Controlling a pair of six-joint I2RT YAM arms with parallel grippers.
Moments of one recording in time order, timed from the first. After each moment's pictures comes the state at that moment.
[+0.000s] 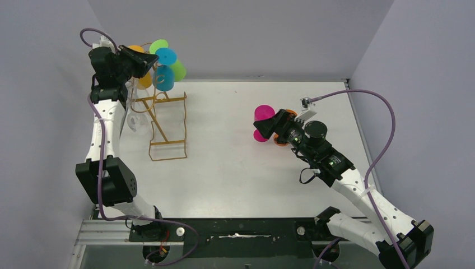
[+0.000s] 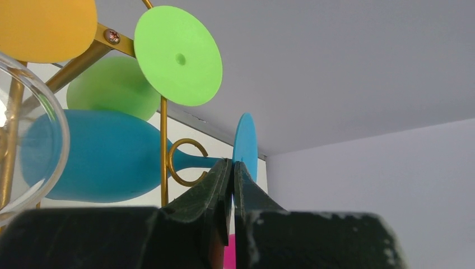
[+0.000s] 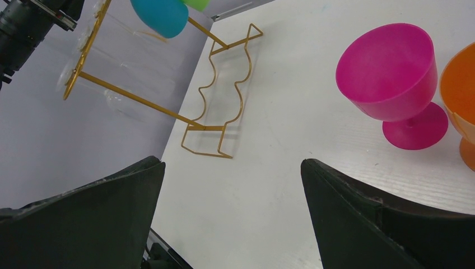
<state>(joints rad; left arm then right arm) 0.17 1.62 1.63 -0.14 0.46 -1.00 0.59 0.94 0.83 -0.06 -0.02 0.75</state>
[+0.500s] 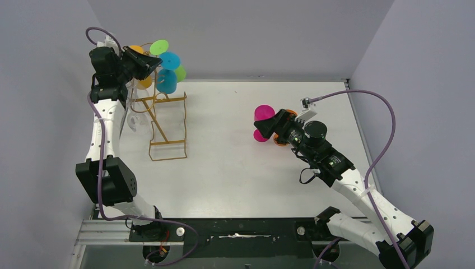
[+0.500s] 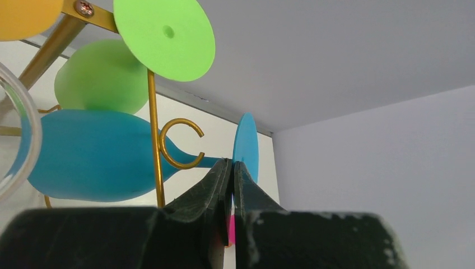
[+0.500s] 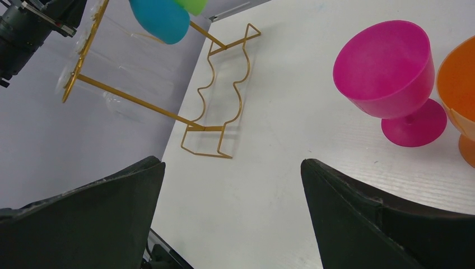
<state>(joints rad) 0.17 1.63 1.64 -0.17 0.54 -0.94 0.59 0.94 0.83 -0.07 -0.01 0.77</state>
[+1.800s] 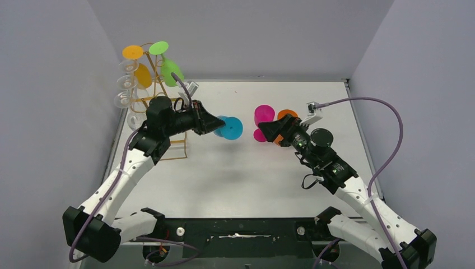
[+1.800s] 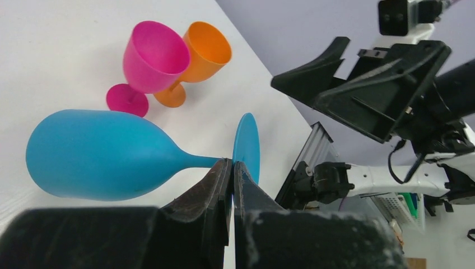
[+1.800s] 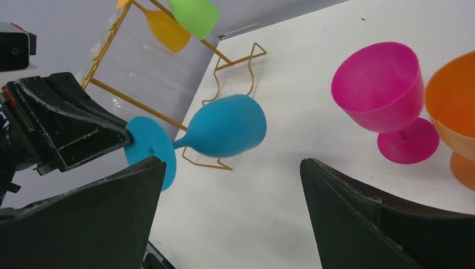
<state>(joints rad) -0.39 1.17 1.06 -0.11 0.63 -0.58 0.59 0.85 0.75 0.01 0.02 0.73</state>
